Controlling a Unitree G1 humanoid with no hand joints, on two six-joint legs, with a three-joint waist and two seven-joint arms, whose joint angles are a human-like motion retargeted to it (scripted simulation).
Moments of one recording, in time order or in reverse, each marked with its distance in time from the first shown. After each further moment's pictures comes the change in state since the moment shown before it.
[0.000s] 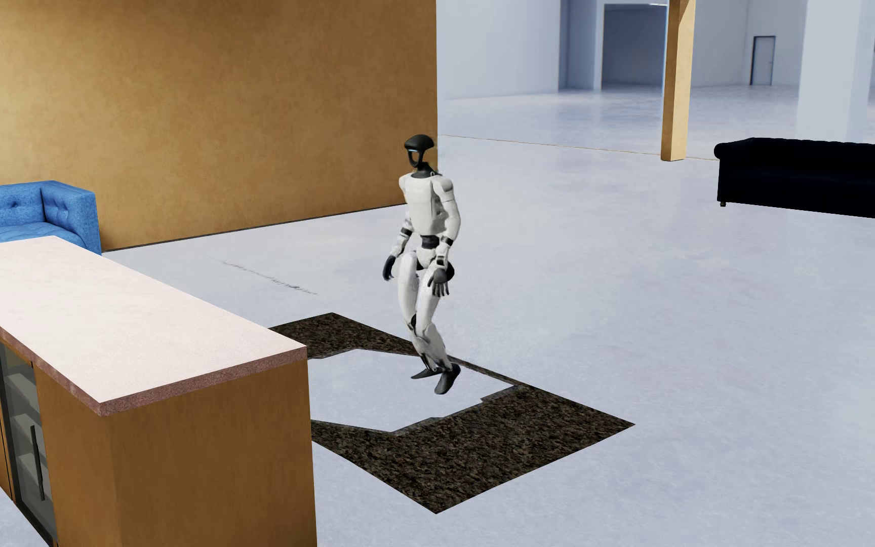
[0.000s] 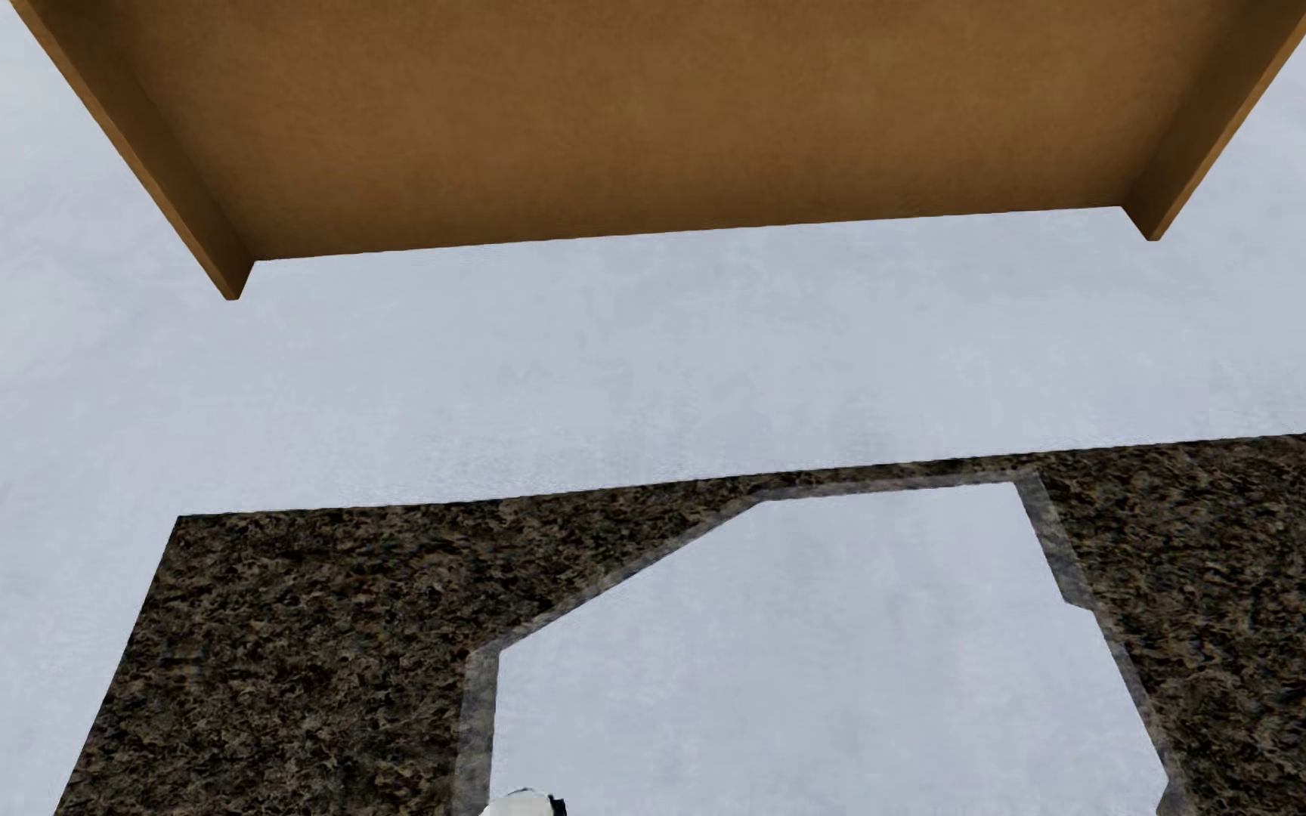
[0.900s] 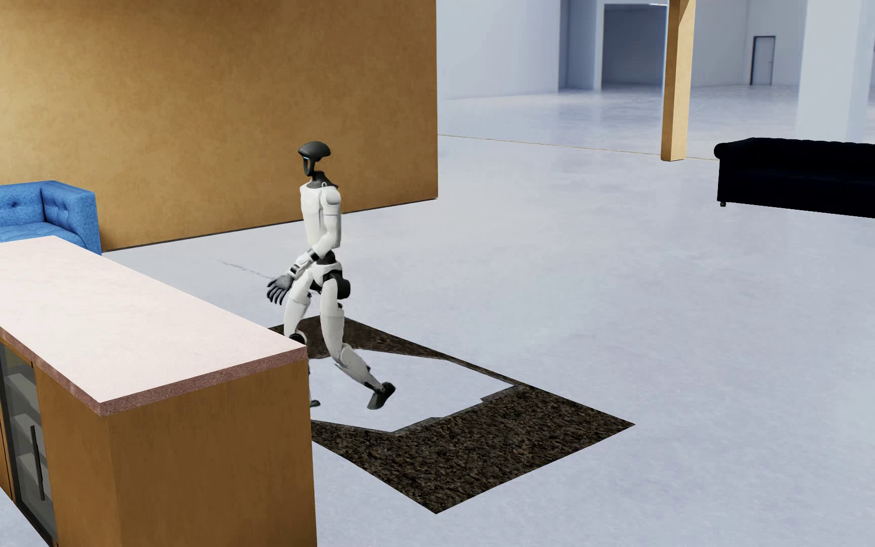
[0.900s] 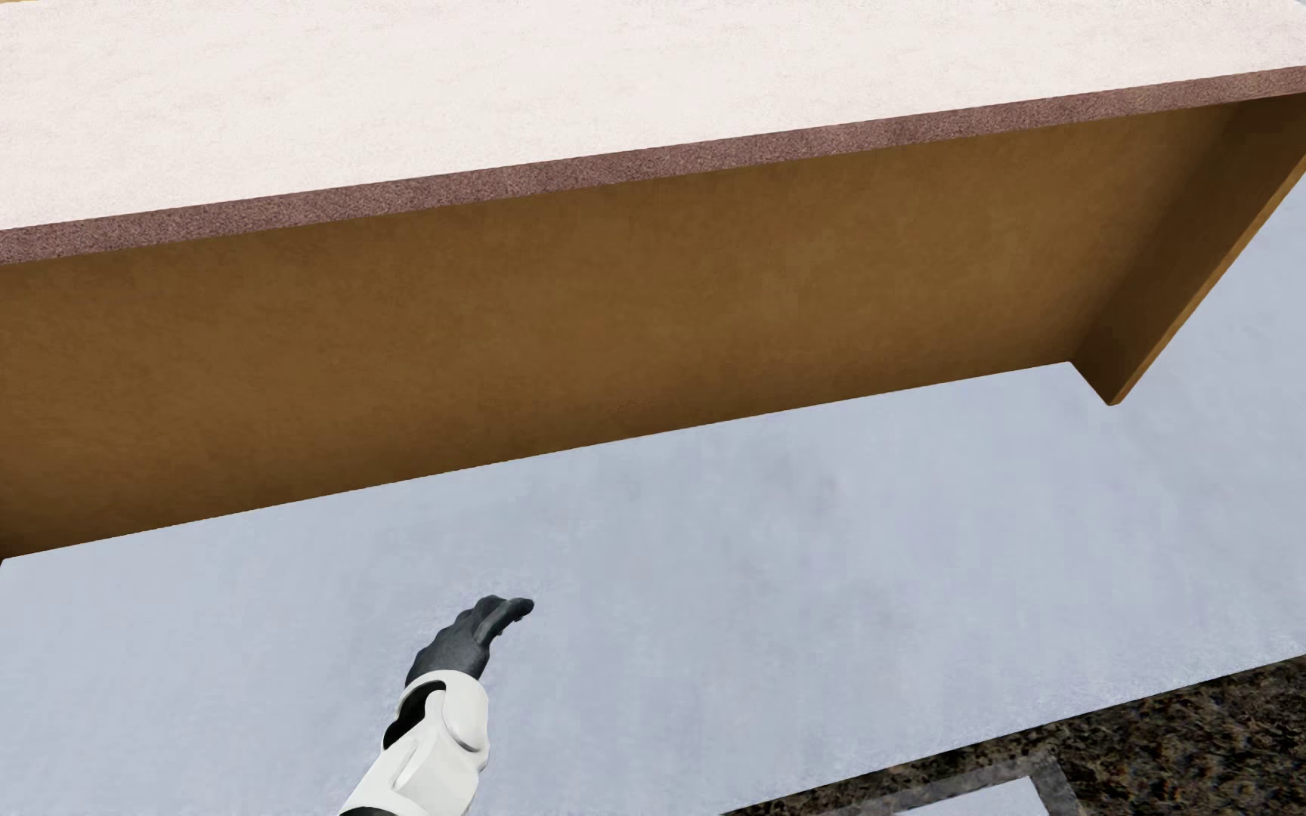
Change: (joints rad) body 0.565 -0.218 -0.069 -0.188 -0.257 -0.111 0.026 -0.323 -0.036 -0.402 0.094 -0.273 0.221 -0.079 0.166 -0.039 0.010 -0.029 -0.098 0.049 0.012 -0.116 0.149 -0.016 -0.007 -0.086 0.097 0.204 0.156
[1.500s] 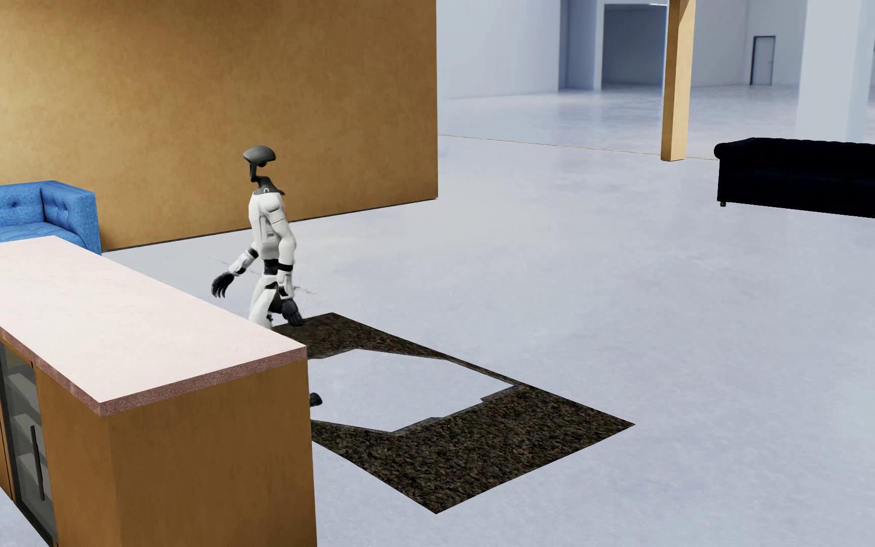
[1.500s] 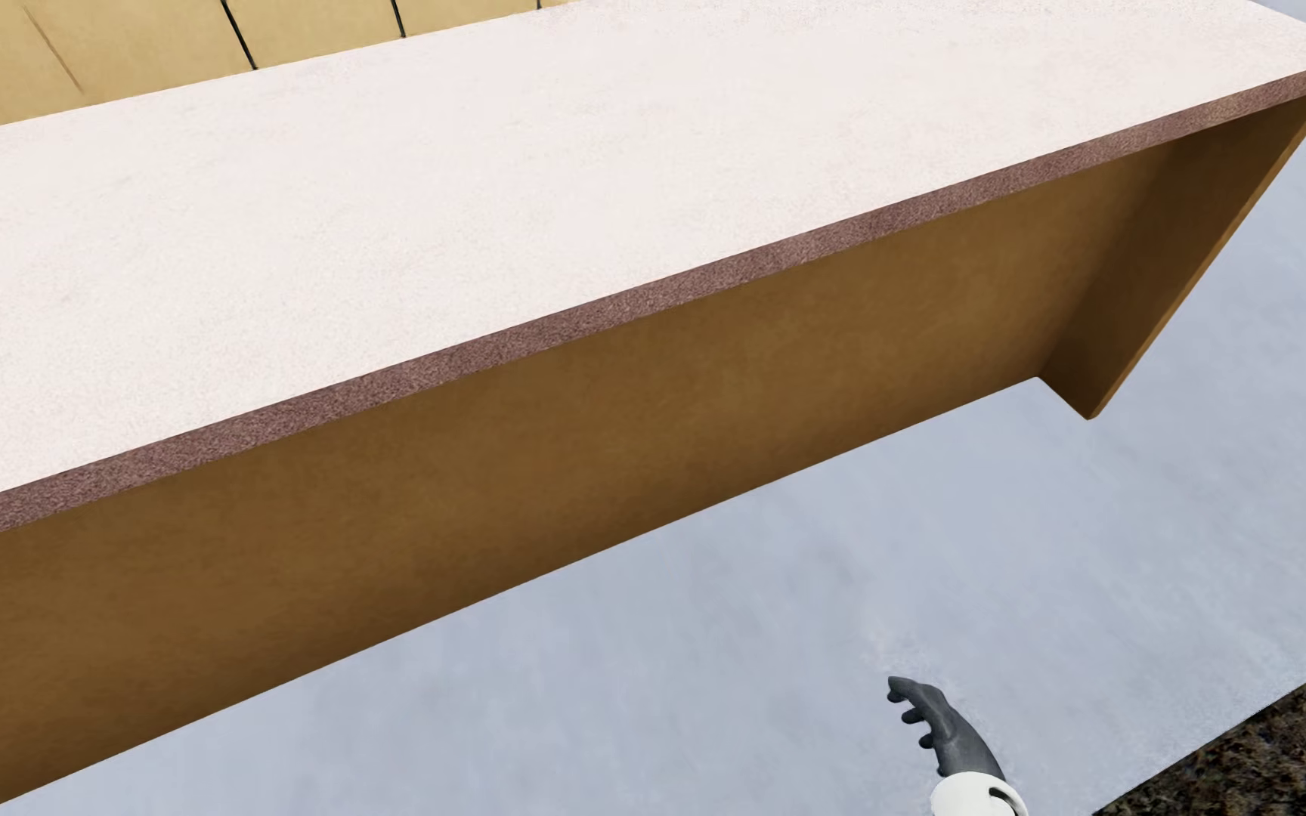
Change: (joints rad) body -0.367 0.244 0.095 0.146 0.031 0.086 0.246 0.268 0.015 -0.286 0.207 0.483 -0.330 0.121 -0.167 -0.023 -0.034 0.126 0.228 -0.079 0.074 0.301 -0.284 0.015 0.100 0.148 -0.215 -0.301 -0.204
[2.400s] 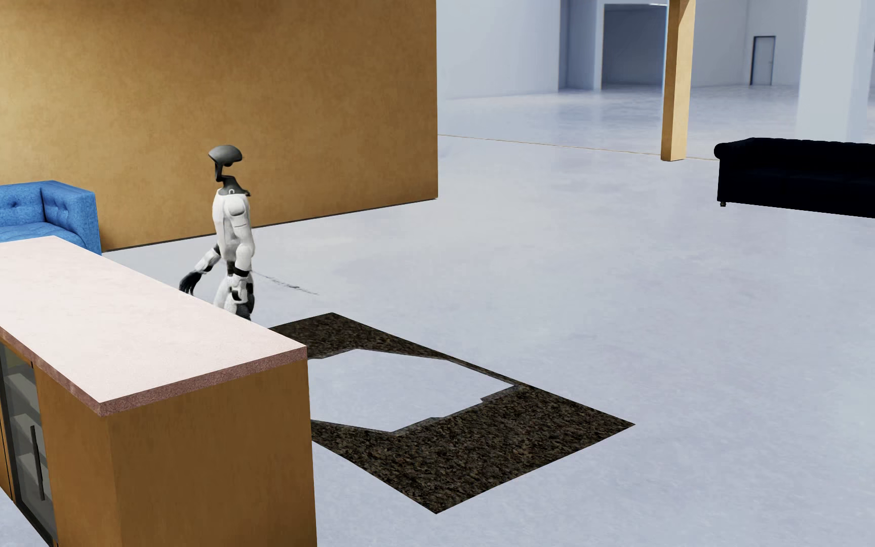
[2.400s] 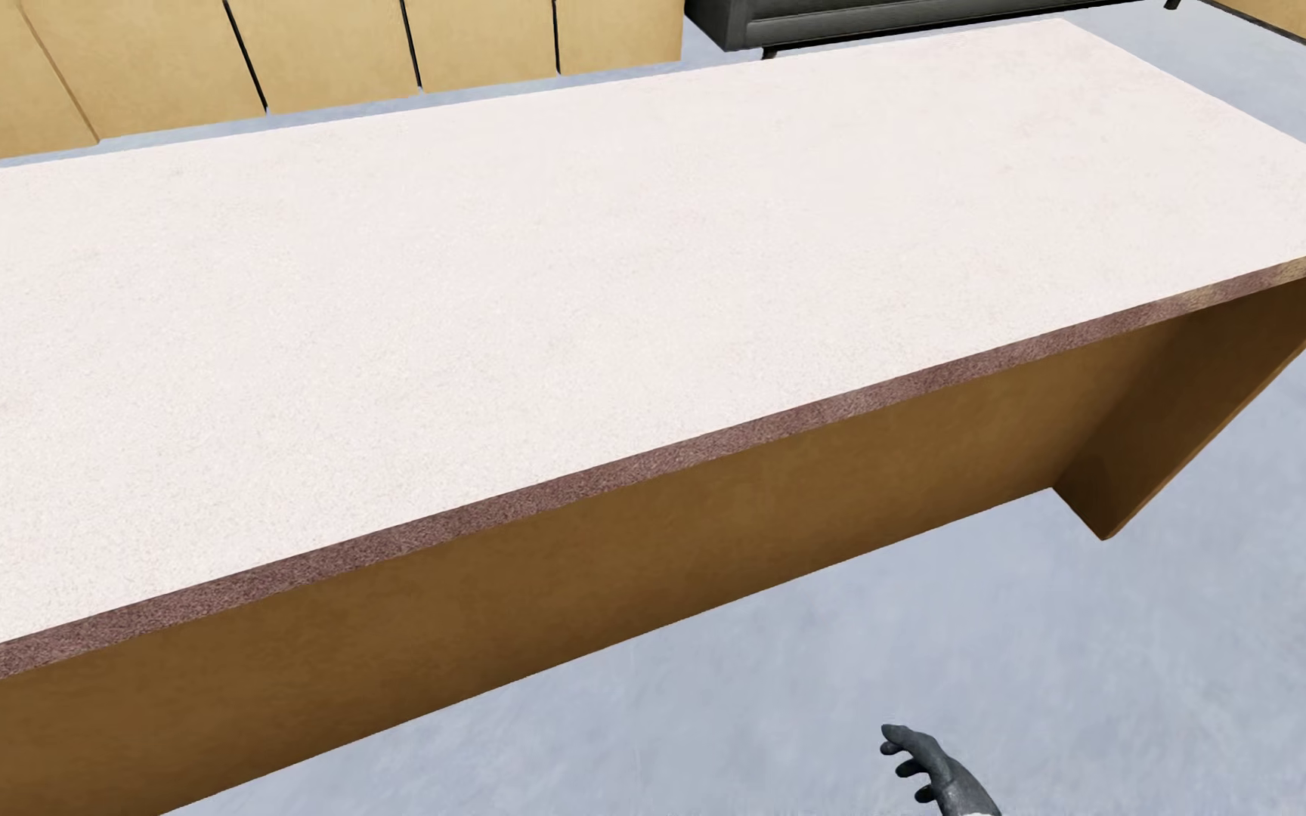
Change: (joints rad) body 0.260 -0.060 -0.026 -0.071 0.033 -0.088 -0.019 0.133 -0.057 -0.072 -0.365 -0.124 0.075 -0.195 0.115 -0.053 -0.001 -0.083 0.006 0.006 0.012 0.065 -0.027 -0.029 -0.035 0.010 0.018 0.028 0.097
